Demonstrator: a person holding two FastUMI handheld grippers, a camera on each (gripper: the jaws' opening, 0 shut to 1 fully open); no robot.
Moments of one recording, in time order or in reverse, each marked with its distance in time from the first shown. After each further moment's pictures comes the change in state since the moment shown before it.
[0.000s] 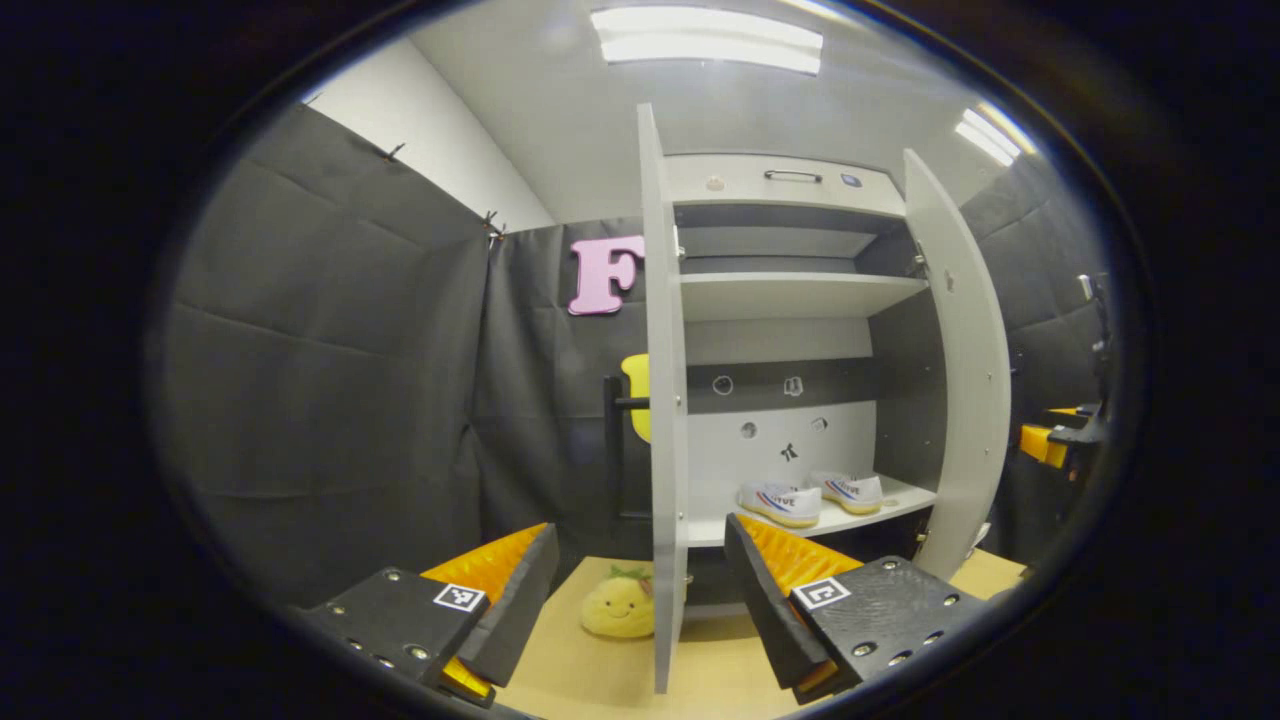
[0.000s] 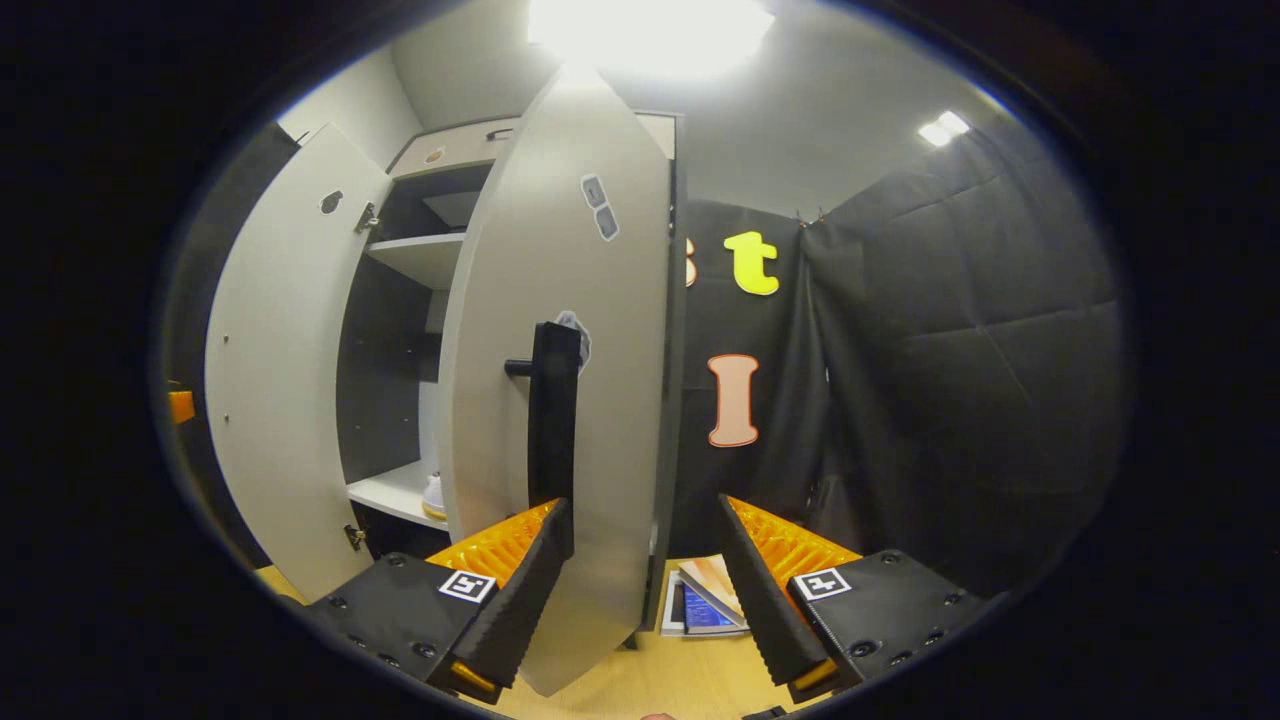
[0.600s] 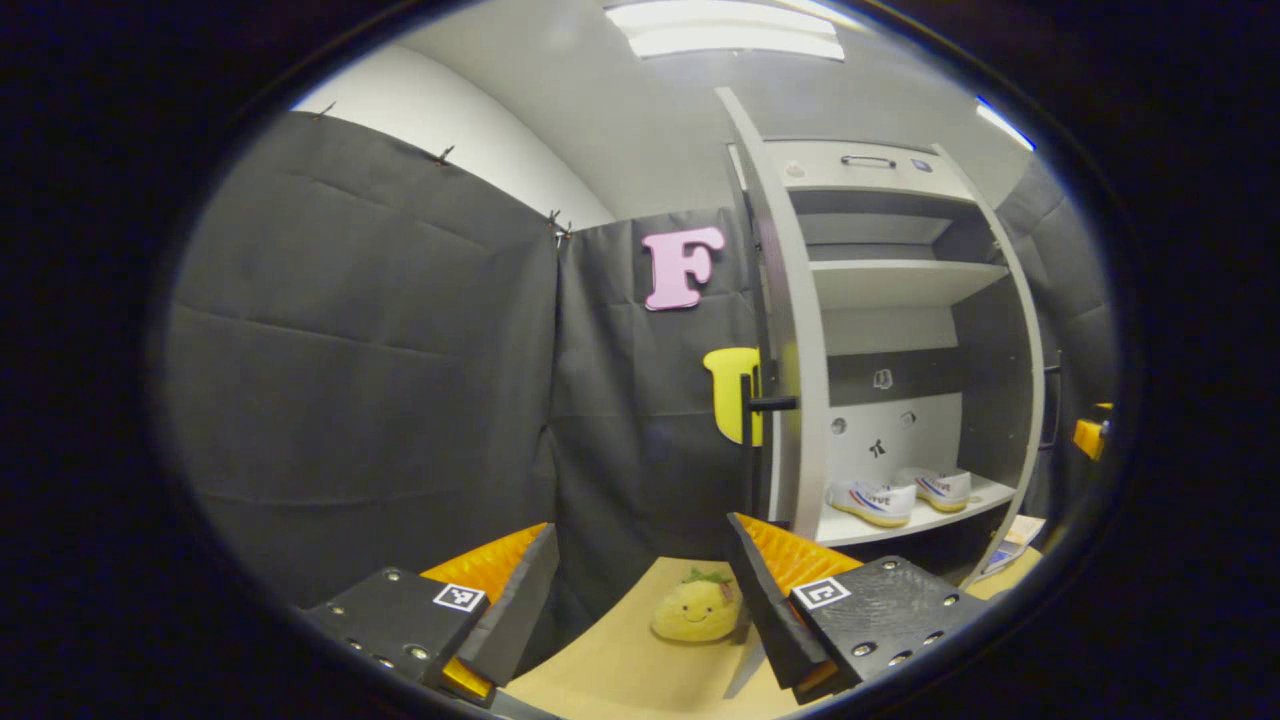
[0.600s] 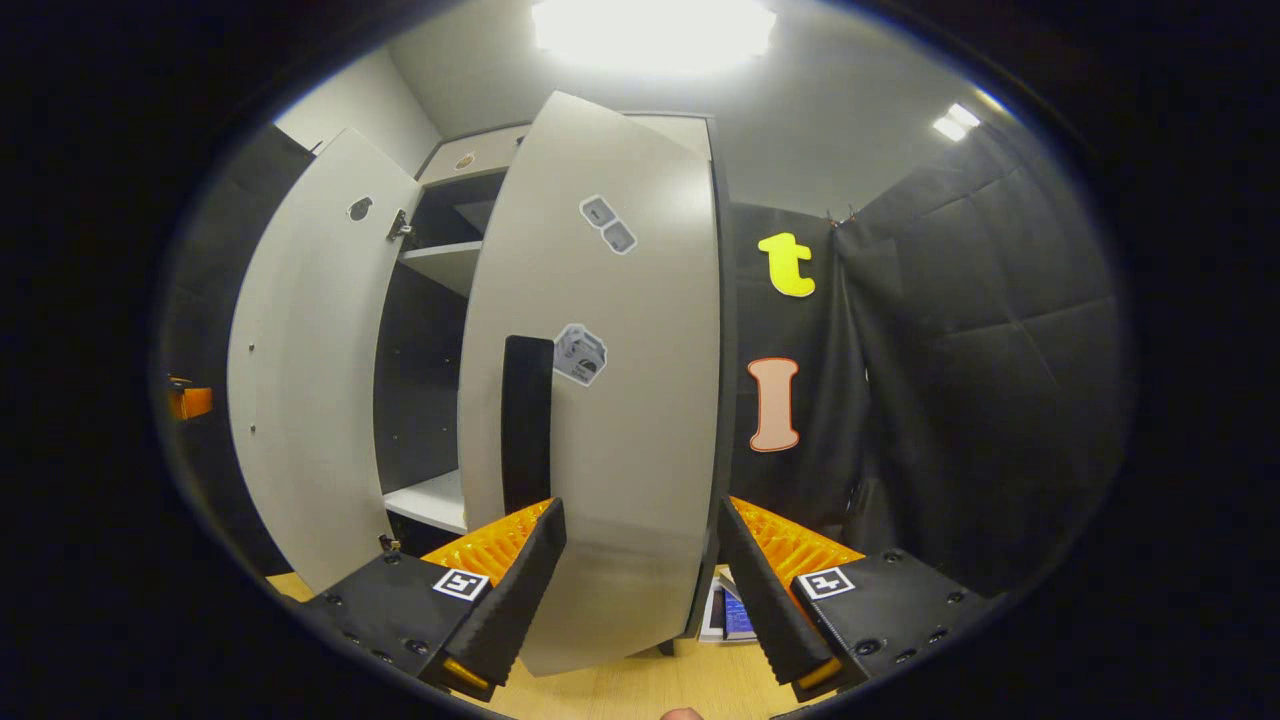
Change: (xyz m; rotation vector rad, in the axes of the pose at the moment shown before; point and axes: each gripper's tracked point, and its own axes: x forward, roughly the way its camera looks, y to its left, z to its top) left arm 0.043 0.049 -0.023 0.020 0.017 0.233; right arm 0.003 0.021 -0.003 0.016 -0.008 0.082
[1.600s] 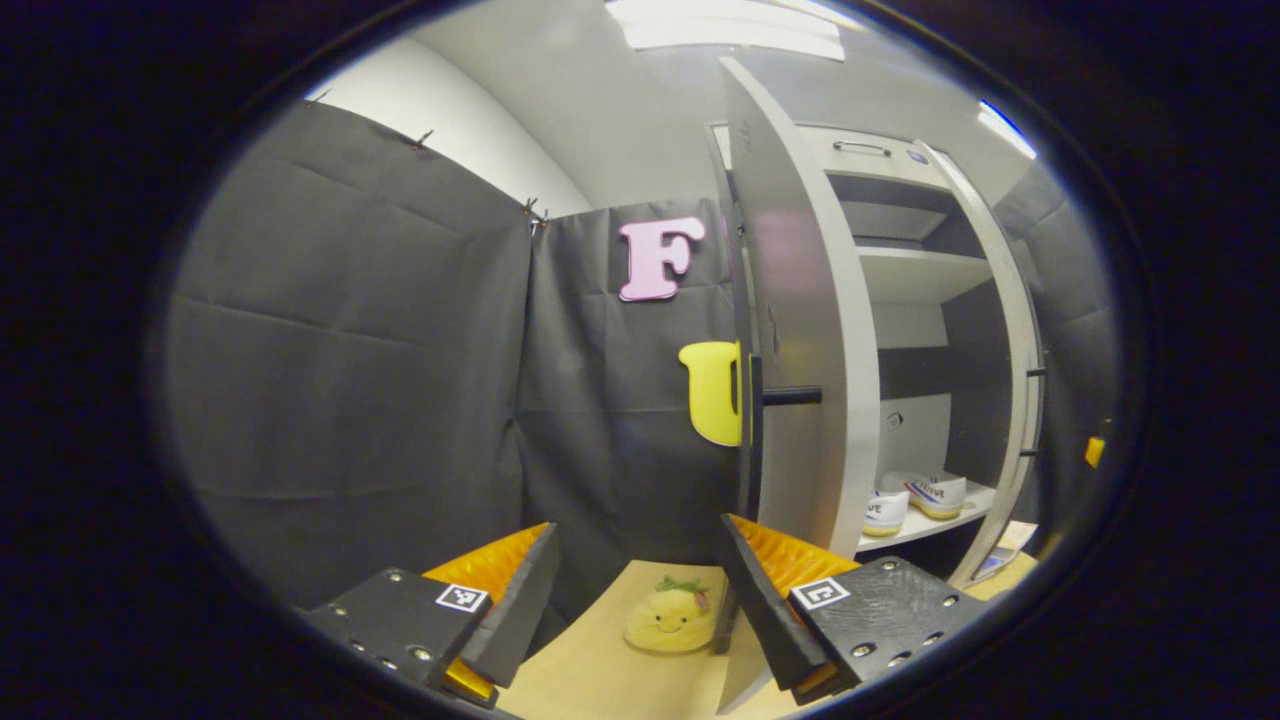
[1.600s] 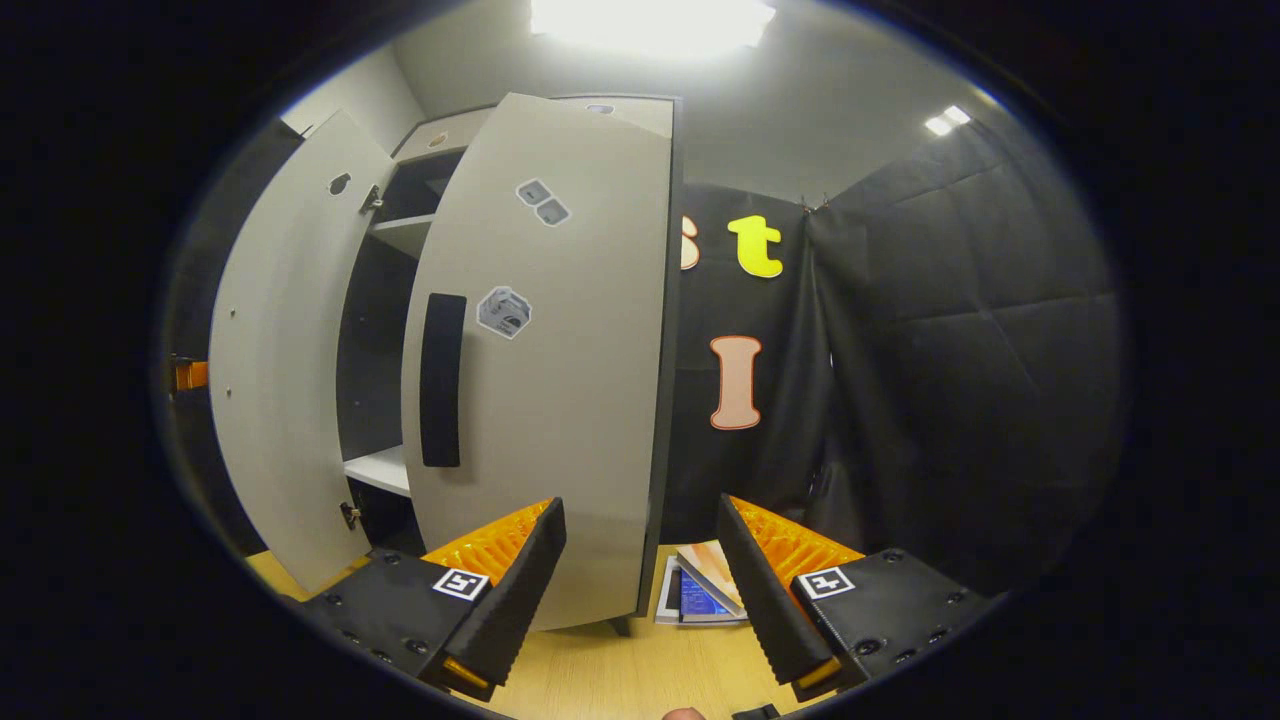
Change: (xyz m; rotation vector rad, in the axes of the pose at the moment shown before) left arm 0.031 -0.043 -0.008 -0.020 0.008 -0.114; right arm -0.015 -0.049 -0.027 -0.027 0.048 -0.072
